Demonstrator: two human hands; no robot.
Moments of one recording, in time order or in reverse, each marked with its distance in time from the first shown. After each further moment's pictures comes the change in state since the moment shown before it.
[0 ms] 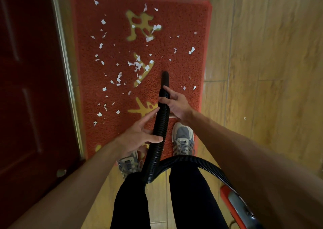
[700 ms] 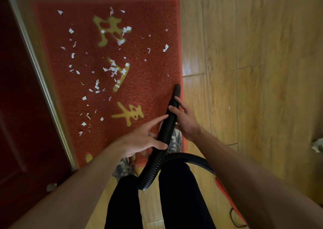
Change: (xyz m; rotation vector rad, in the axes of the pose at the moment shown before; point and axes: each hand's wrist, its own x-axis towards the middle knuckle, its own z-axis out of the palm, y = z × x) left_hand 0.027 0.034 0.060 0.209 -0.160 -0.089; right_hand -0.039 0.047 -0.080 0.351 0.212 -0.010
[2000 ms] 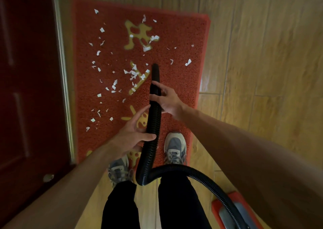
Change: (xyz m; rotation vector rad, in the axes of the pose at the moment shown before) left_hand -0.012 -0.017 -0.045 -0.353 0.306 0.172; right_hand 0.039 -0.070 0.114 -0.536 -0.346 -0.067
